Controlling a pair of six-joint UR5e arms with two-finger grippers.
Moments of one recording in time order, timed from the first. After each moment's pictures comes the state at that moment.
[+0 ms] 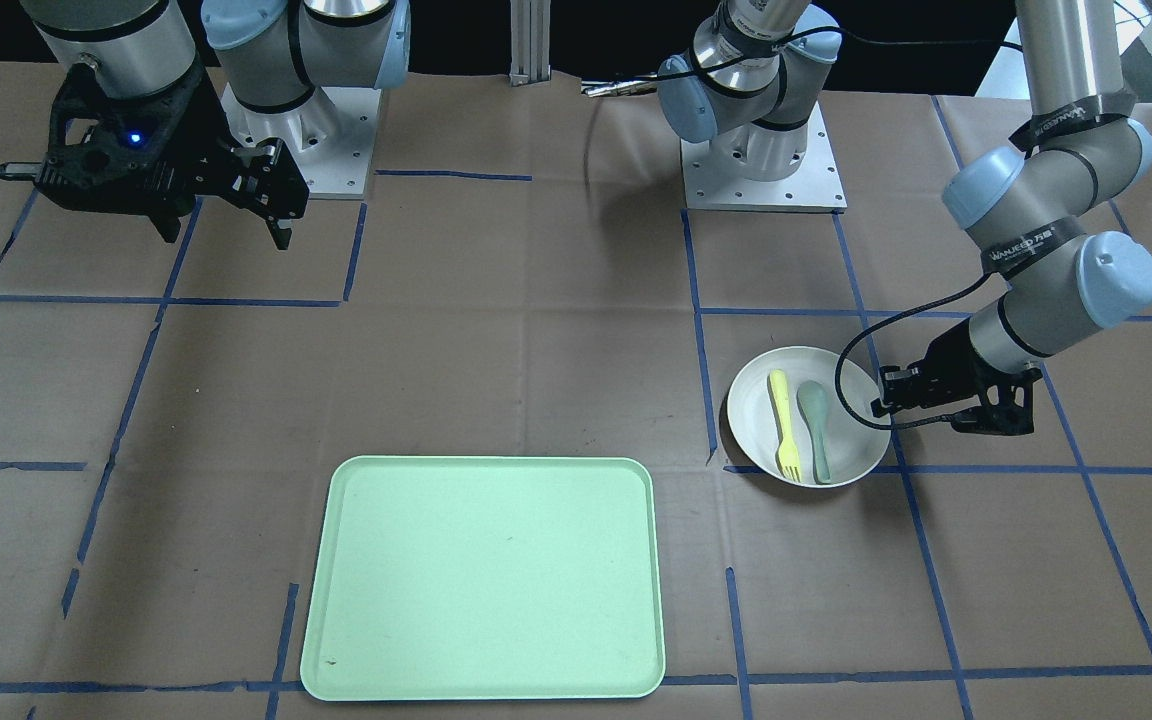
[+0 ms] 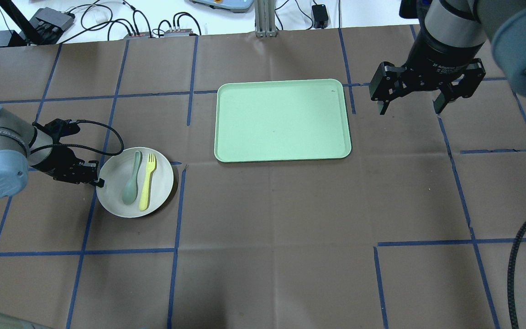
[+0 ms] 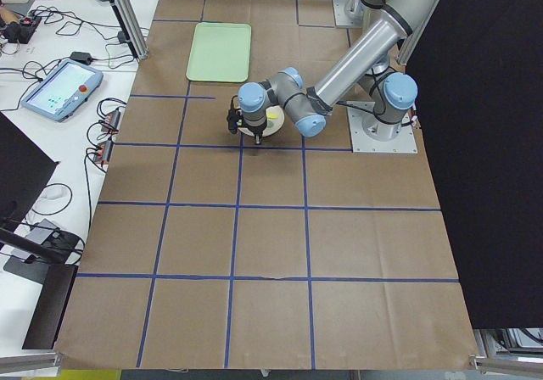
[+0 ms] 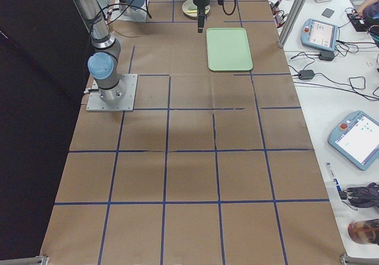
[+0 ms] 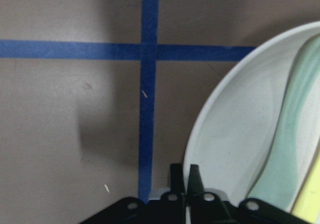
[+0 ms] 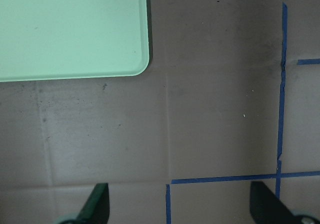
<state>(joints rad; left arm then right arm) -1.04 -1.83 -2.03 -1.01 1.36 0.51 1.58 -1.60 1.59 -1.56 -1.59 0.05</state>
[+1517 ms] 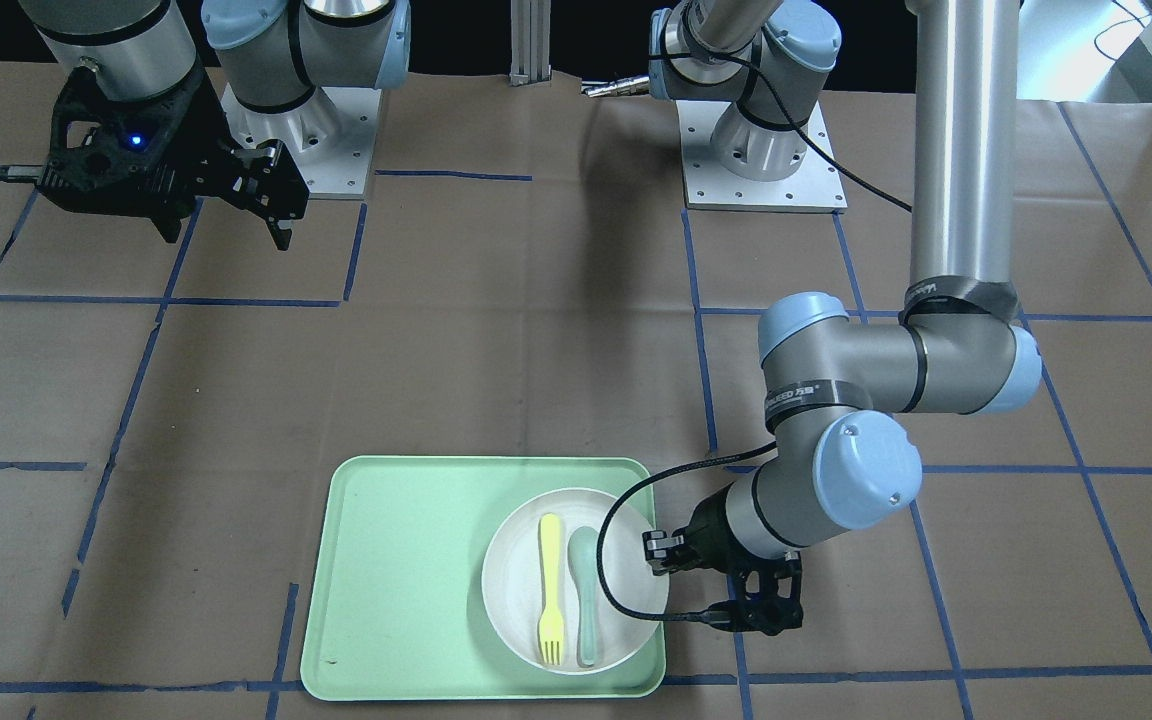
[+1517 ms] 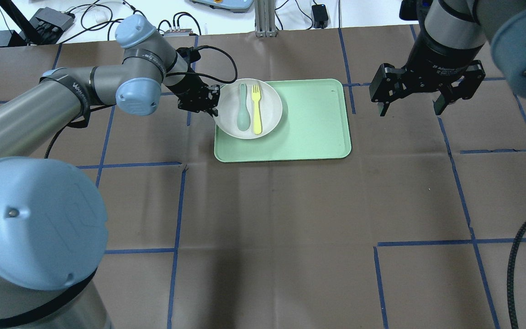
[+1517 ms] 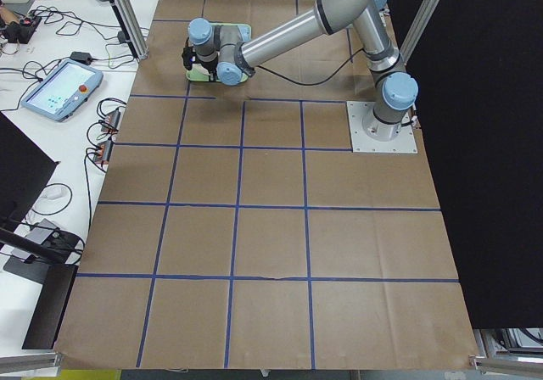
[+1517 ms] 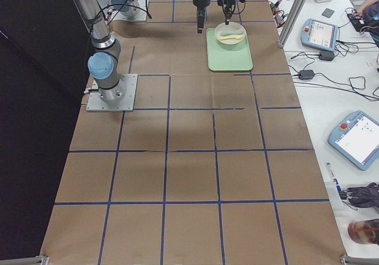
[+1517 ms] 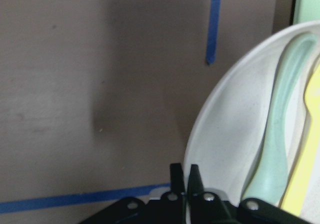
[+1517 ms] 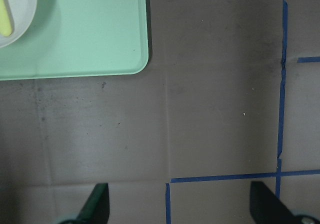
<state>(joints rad) -1.59 -2.23 -1.46 -1.01 1.23 -0.12 1.58 -1.60 1.60 -1.55 -1.59 0.05</state>
